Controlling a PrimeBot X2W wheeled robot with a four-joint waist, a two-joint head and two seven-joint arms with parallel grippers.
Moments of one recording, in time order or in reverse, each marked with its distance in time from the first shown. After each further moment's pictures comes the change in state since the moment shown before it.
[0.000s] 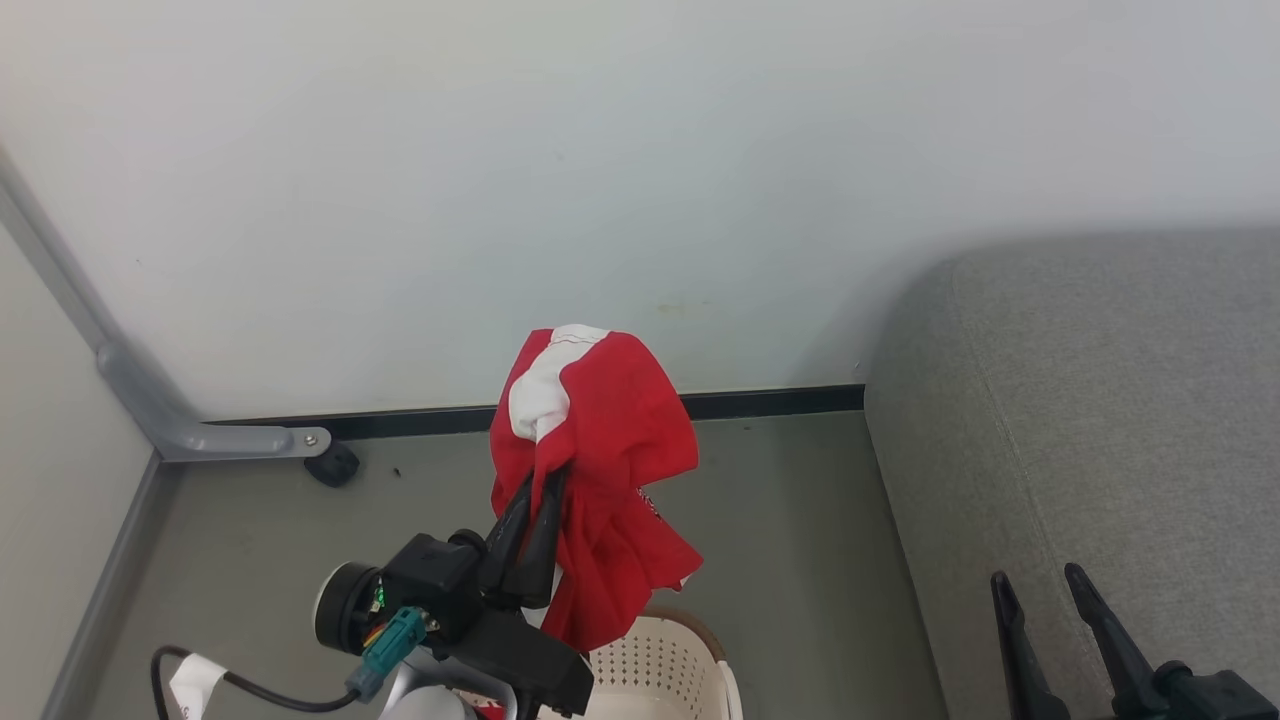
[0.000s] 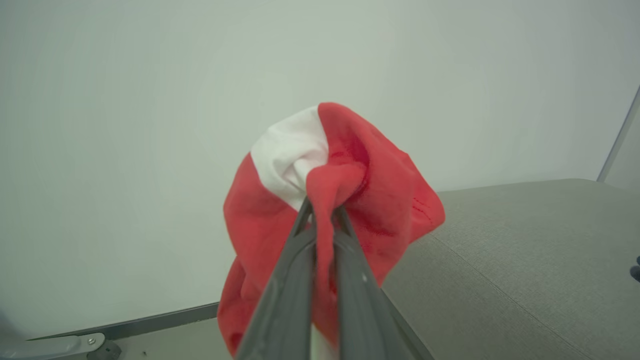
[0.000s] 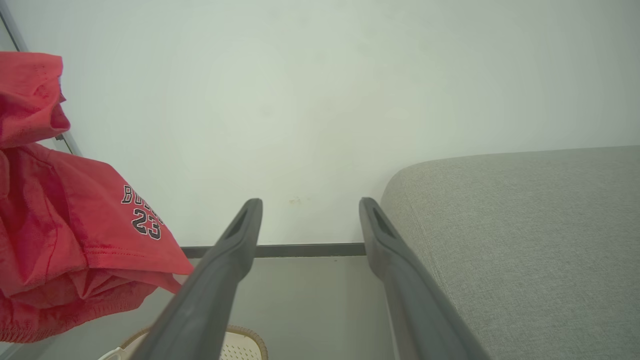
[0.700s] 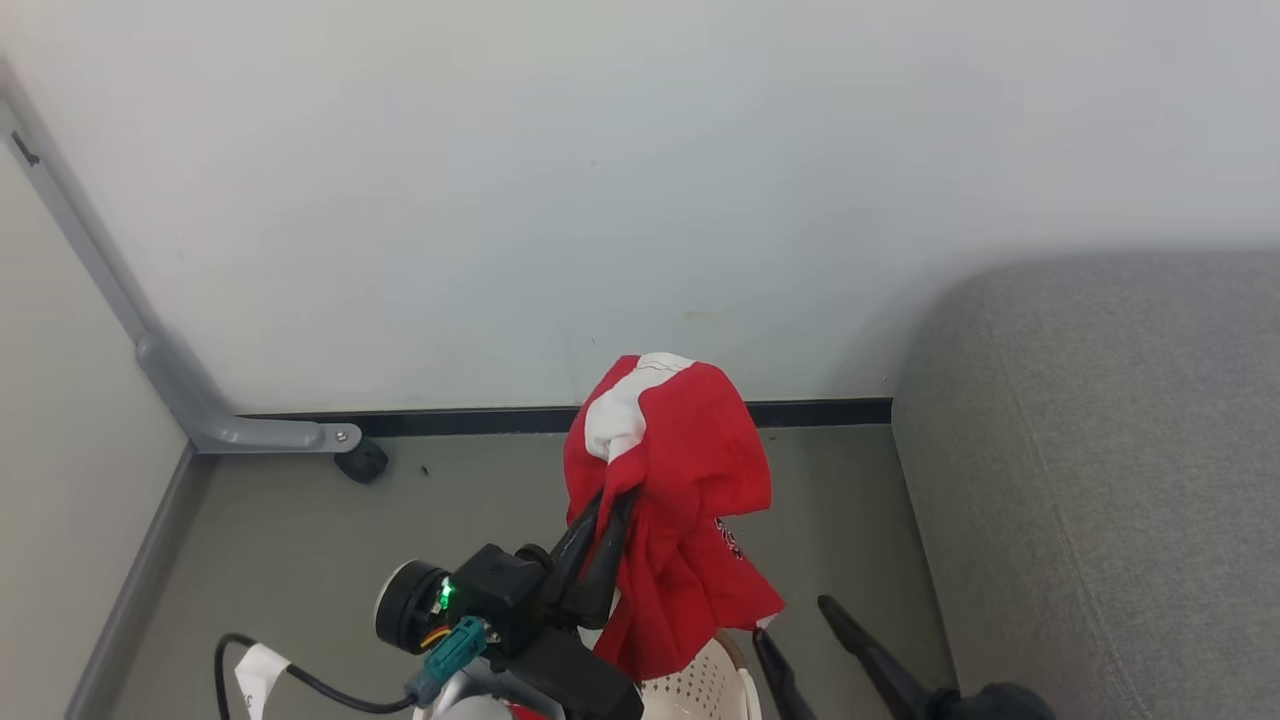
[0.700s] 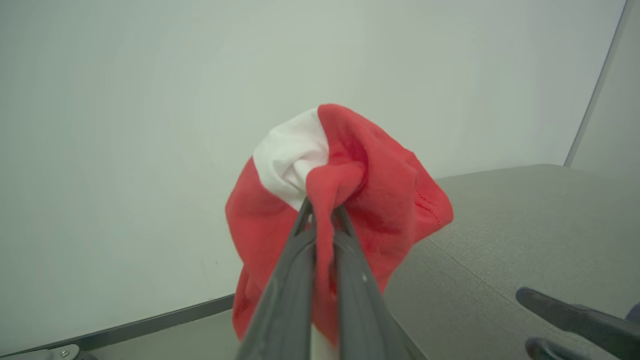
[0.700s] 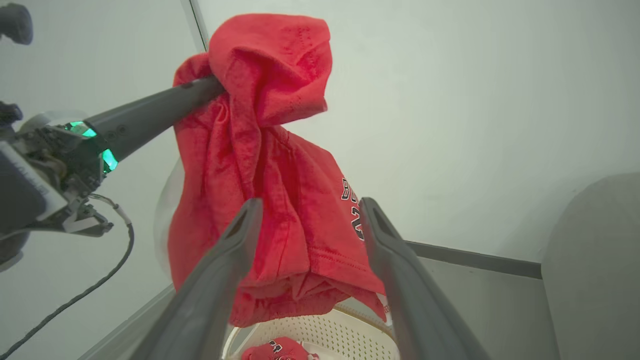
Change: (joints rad) left arm -0.013 -0.022 -0.077 0.021 0.002 -0.044 0.000; right arm -0.038 0.076 0.284 -0.048 -0.025 0.037 0.046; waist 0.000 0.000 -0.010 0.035
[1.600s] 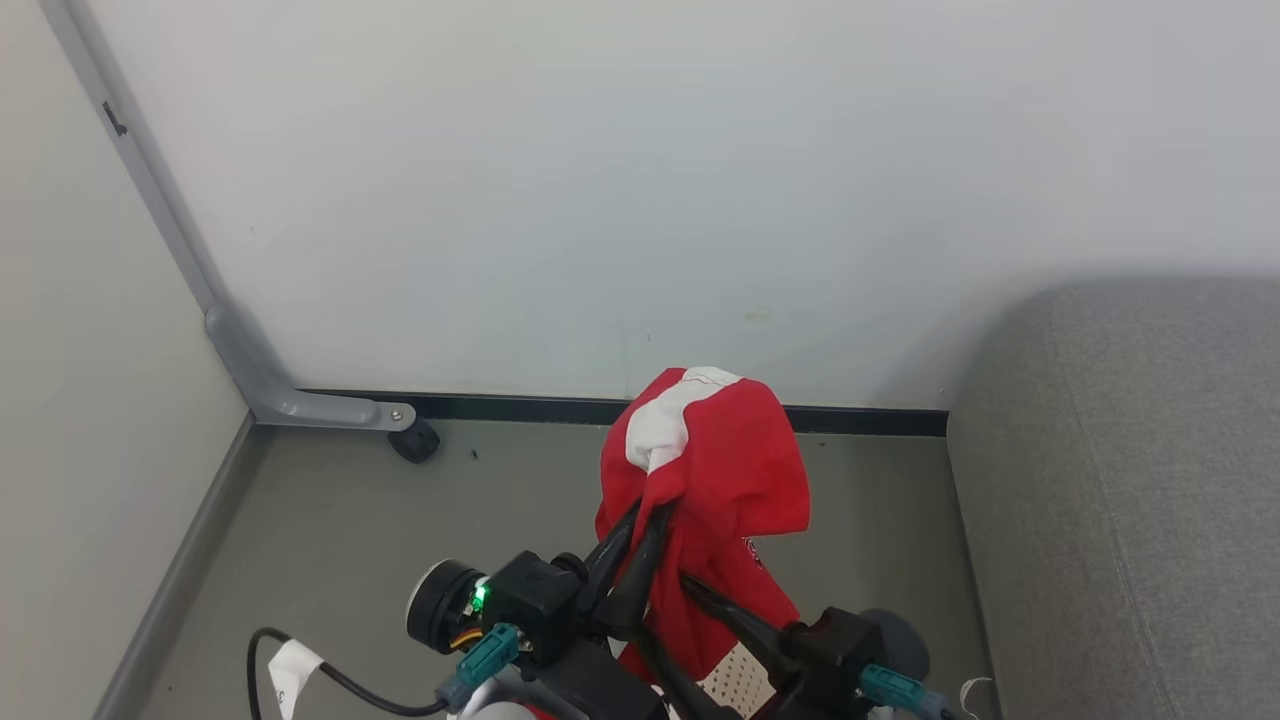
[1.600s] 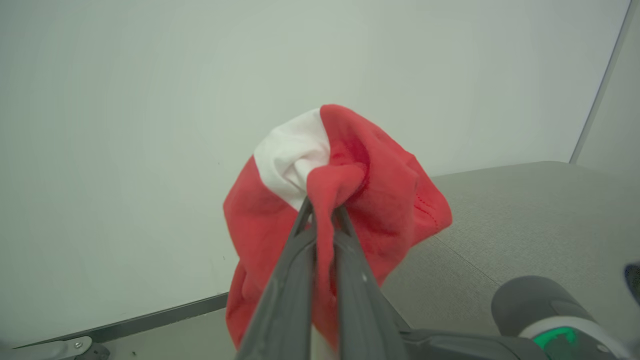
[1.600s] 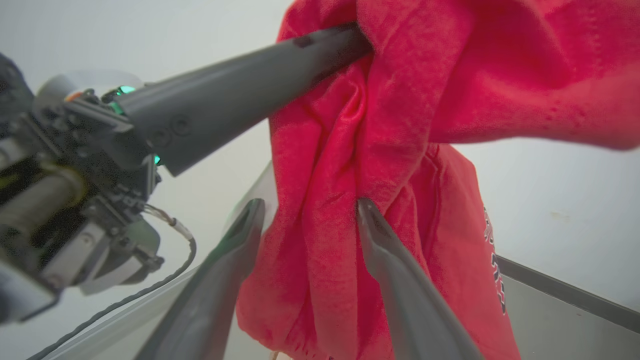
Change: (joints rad) left arm -0.019 -0.008 -0.066 0.004 -0.005 -0.008 0.000; right arm -0.279 0.022 0.295 0.228 0.099 0.009 0.051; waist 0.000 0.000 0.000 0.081
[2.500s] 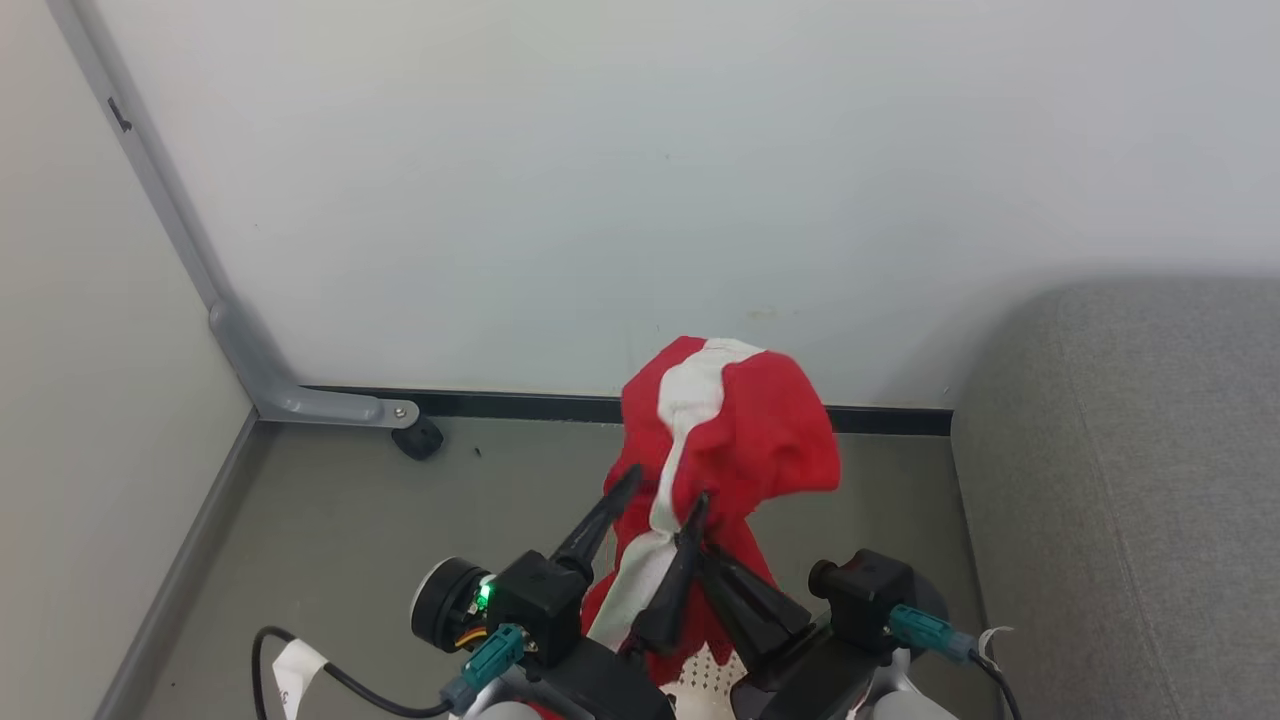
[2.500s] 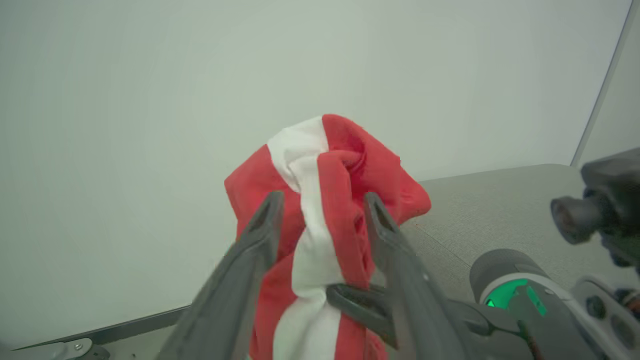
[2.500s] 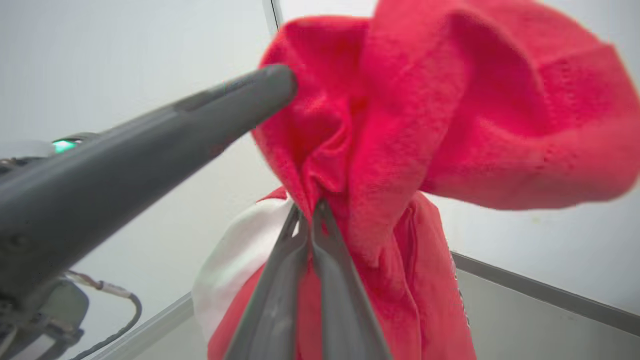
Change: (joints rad) left arm -0.003 0.000 -0.013 -0.013 -0.007 0.014 0.000; right arm -0.116 0.001 0.004 0.125 0.110 0.000 -0.064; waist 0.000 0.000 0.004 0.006
